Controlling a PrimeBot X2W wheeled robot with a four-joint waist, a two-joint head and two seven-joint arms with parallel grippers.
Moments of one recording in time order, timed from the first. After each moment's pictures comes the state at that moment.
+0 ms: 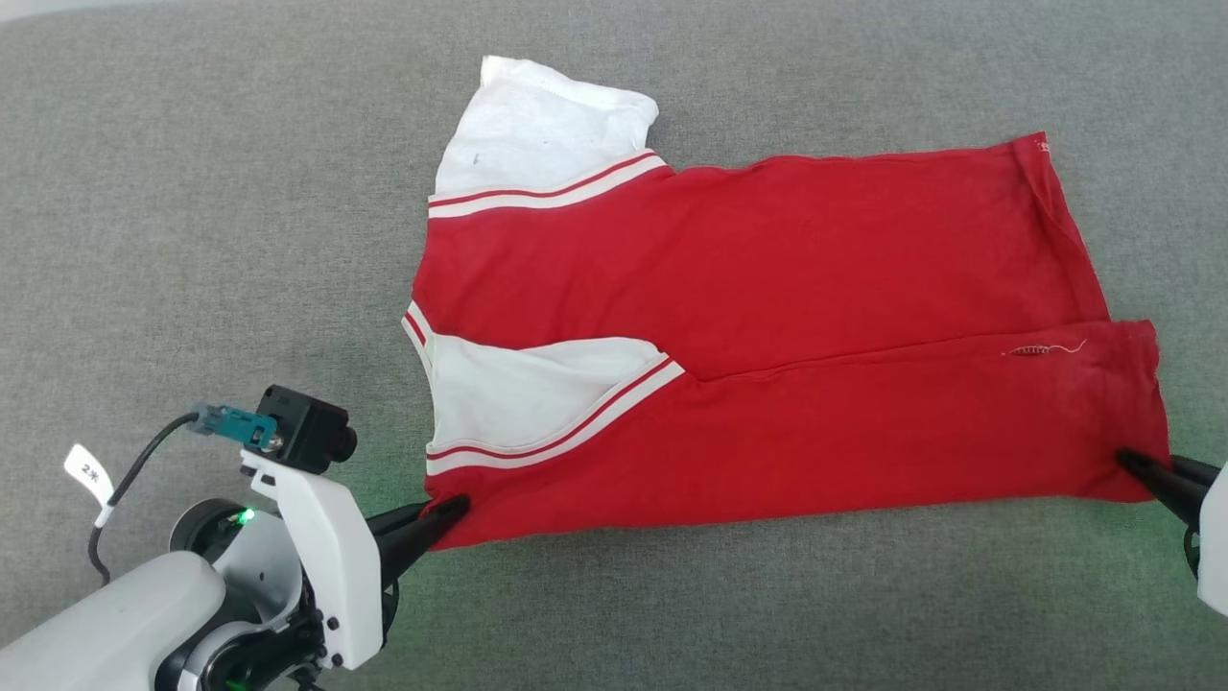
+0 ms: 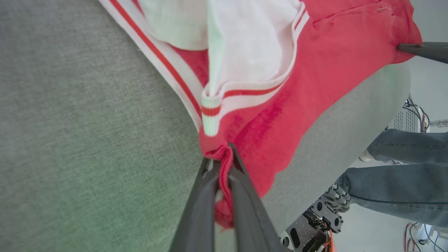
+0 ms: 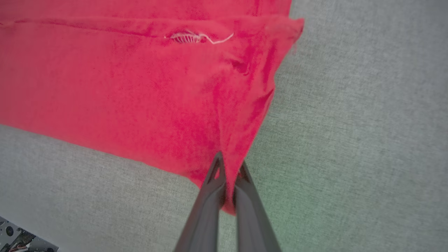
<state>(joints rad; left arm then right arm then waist) -0.56 0.88 -1.03 -0.04 -1.33 0.04 0.24 -0.15 -0.78 0.17 0.01 0.83 0.13 0.62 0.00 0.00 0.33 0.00</state>
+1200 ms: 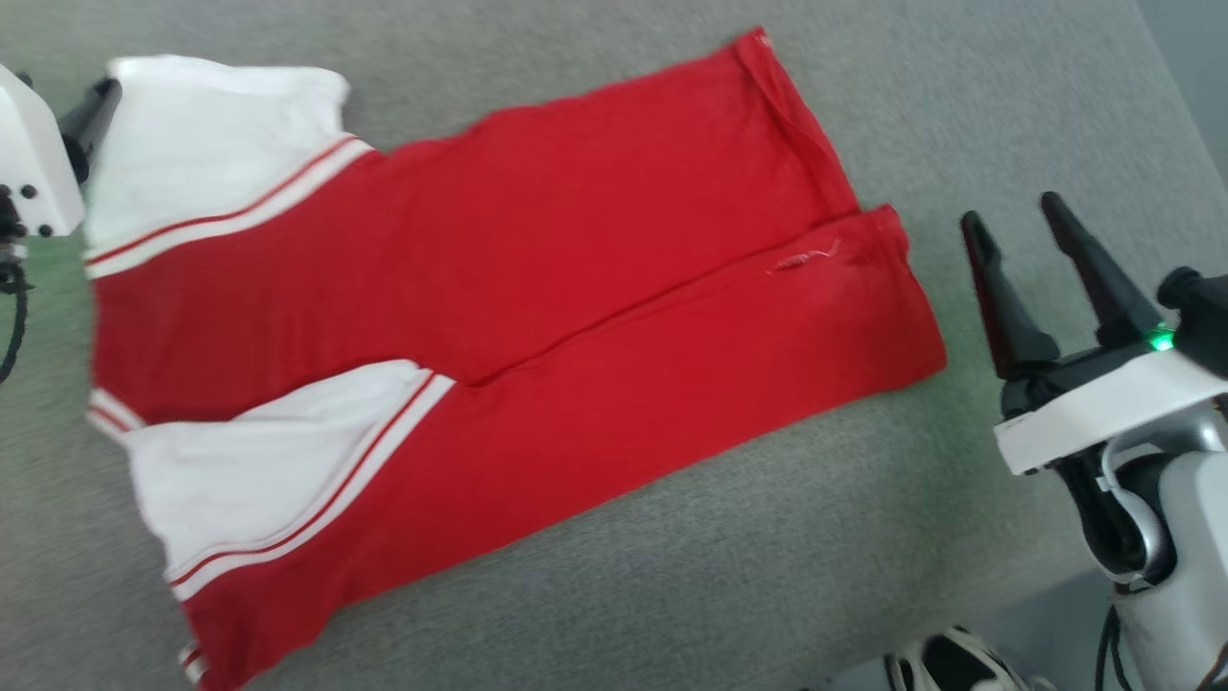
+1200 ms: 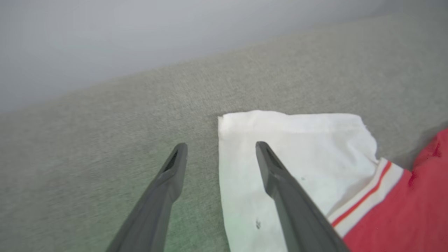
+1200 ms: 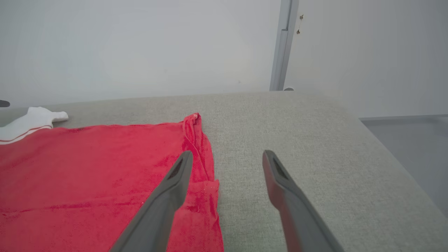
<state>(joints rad) -1.15 0.83 -0.90 0.66 -1.12 0.01 0.34 -0.36 -0.32 0.14 0.09 0.49 0.13 -0.06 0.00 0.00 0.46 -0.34</state>
